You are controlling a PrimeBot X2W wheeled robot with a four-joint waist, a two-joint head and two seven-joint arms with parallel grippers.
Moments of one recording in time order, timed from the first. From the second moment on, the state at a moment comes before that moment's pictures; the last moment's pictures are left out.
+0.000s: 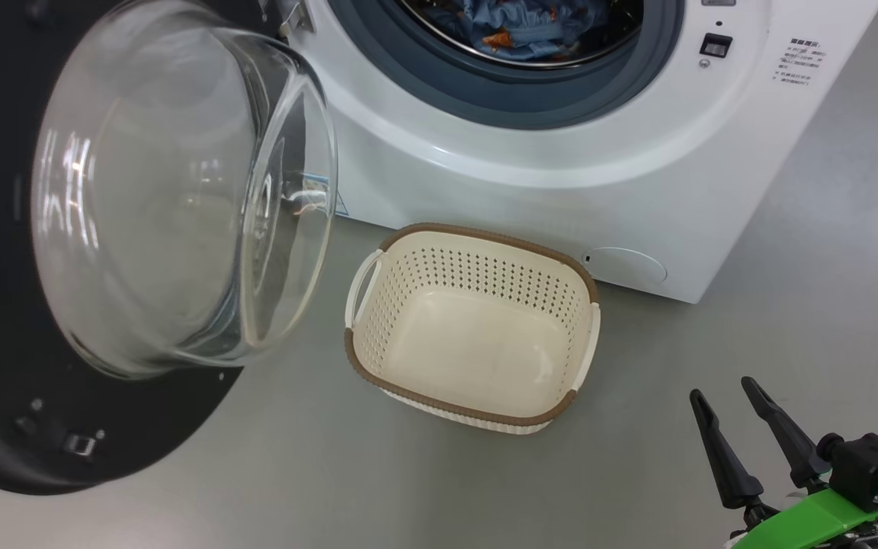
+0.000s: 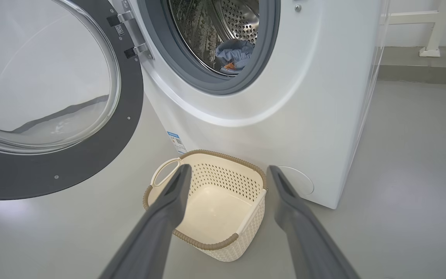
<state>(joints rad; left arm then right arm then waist) -0.53 0.73 0.06 0.36 -1.66 -0.13 0.87 -0.02 -0.28 0.14 0.16 0.41 0.13 -0.26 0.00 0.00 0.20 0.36</state>
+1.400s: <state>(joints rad) -0.55 0.46 -0.06 -0.04 -1.68 -0.13 1.08 0.00 -0.20 0.11 0.15 0.41 0.13 -0.26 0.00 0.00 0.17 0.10</state>
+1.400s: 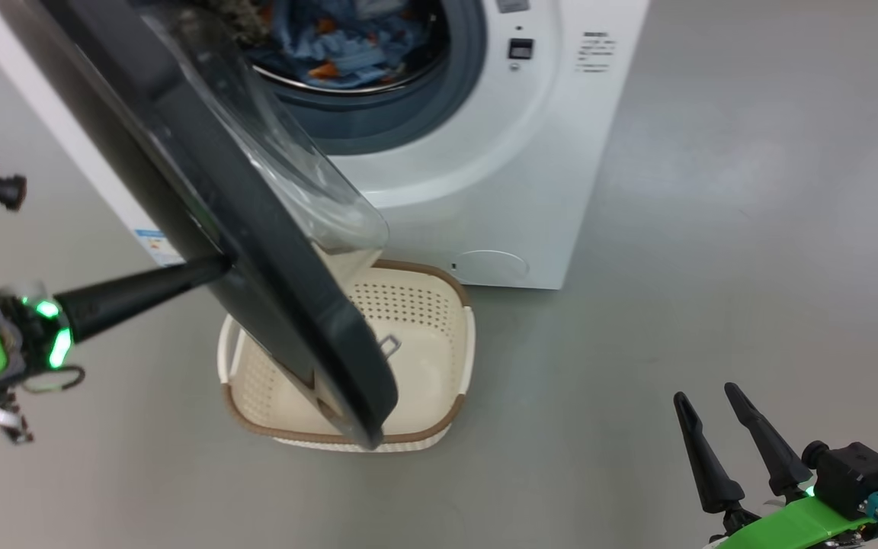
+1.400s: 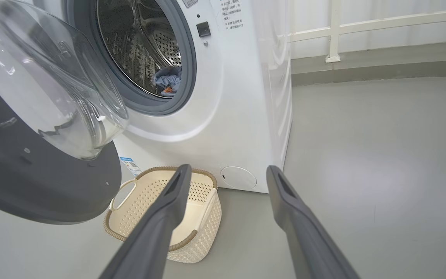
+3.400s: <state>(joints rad) -0.14 0.40 0.03 -0.01 -1.40 -0.13 0.49 -0.02 -0.23 0.10 0.15 0.40 0.13 -0.26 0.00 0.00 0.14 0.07</state>
